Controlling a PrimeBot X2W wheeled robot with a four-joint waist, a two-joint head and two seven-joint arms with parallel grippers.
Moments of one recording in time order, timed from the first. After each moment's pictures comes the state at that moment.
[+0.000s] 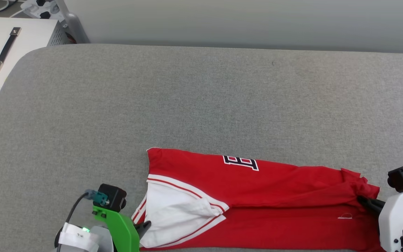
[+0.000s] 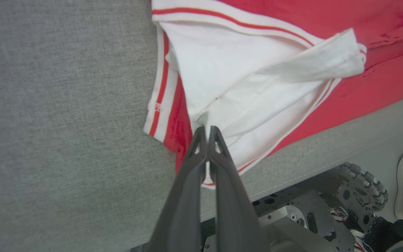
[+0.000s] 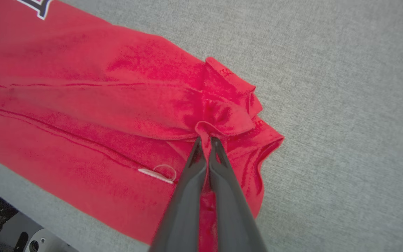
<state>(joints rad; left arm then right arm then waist) -0.32 0.77 -1.00 -0.03 -1.14 0.19 0.24 -0.11 -0.72 0.40 0.12 0.73 0.13 0.38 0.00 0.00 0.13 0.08</state>
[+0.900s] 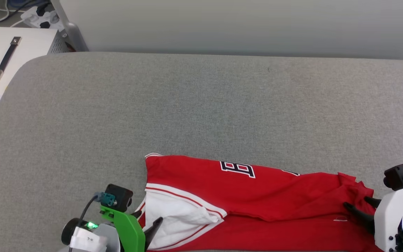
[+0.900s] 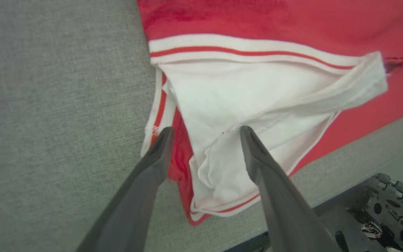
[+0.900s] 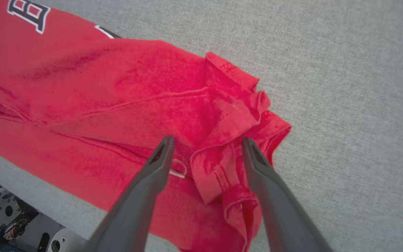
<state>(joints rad) -0.36 0.67 -1.03 0.15 -1.04 0.14 0.14 -0.11 -0.67 0.37 0.14 0.76 0.13 0.47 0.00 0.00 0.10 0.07</state>
